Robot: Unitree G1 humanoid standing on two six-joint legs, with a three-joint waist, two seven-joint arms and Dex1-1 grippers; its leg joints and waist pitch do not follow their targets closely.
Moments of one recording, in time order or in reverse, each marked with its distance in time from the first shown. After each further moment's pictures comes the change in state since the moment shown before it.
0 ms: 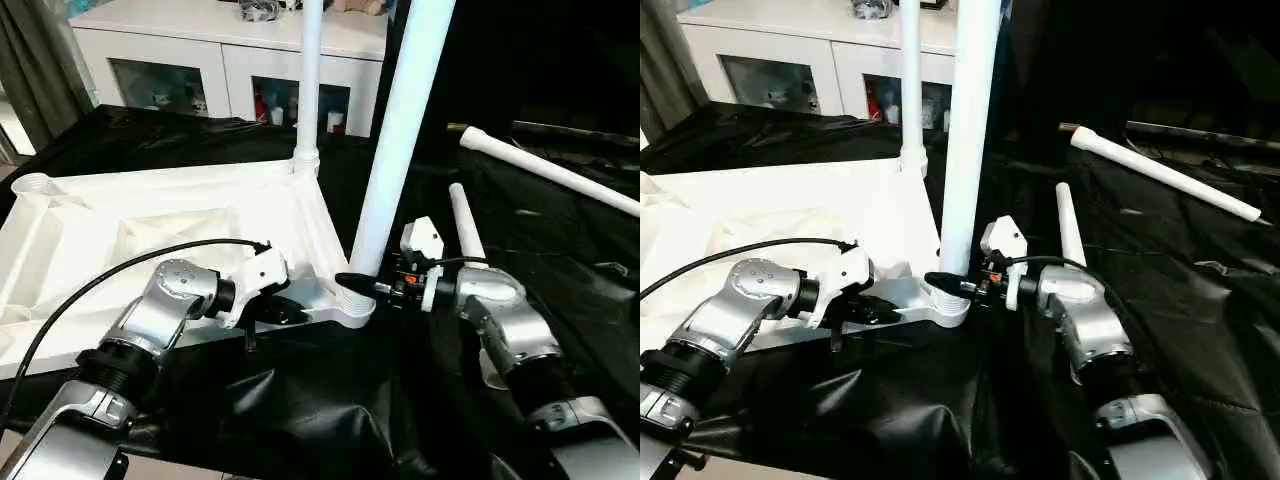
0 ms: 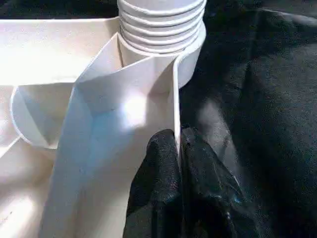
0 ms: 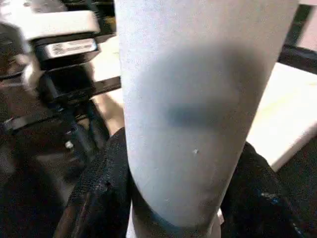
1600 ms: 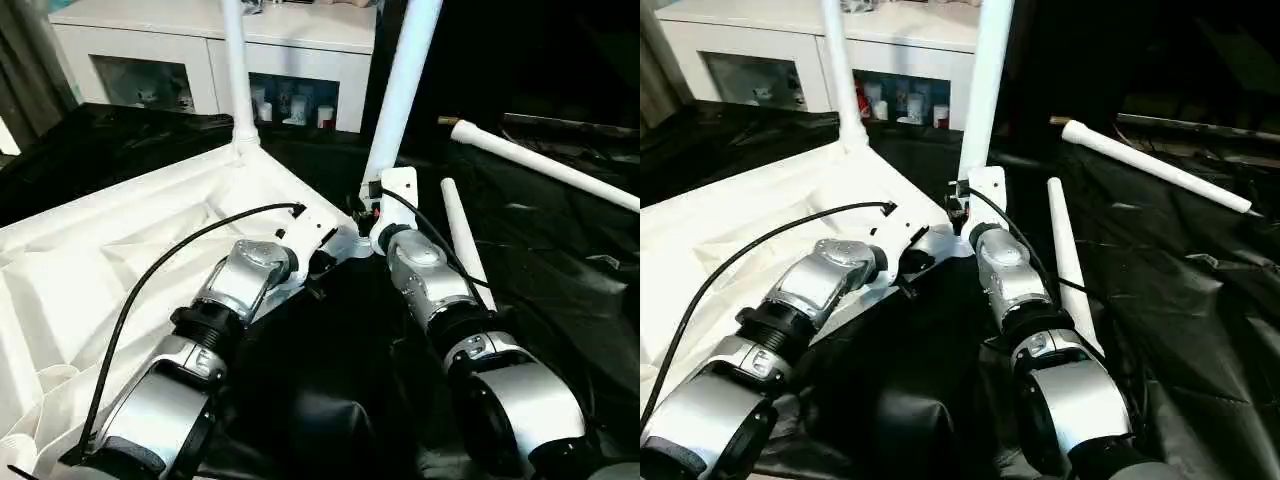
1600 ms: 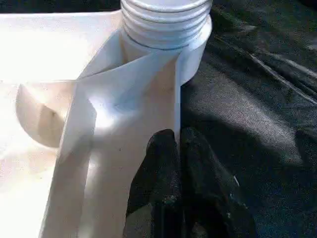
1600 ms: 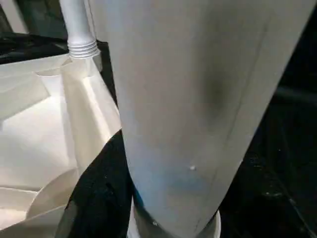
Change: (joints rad) left arm -0.220 -0.286 0.068 0.187 0.091 0.312 0.543; right arm -0.320 0.269 -0.176 0.420 -0.140 -0.017 -0.883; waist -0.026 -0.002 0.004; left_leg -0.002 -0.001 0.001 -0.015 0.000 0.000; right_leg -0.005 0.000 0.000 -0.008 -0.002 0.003
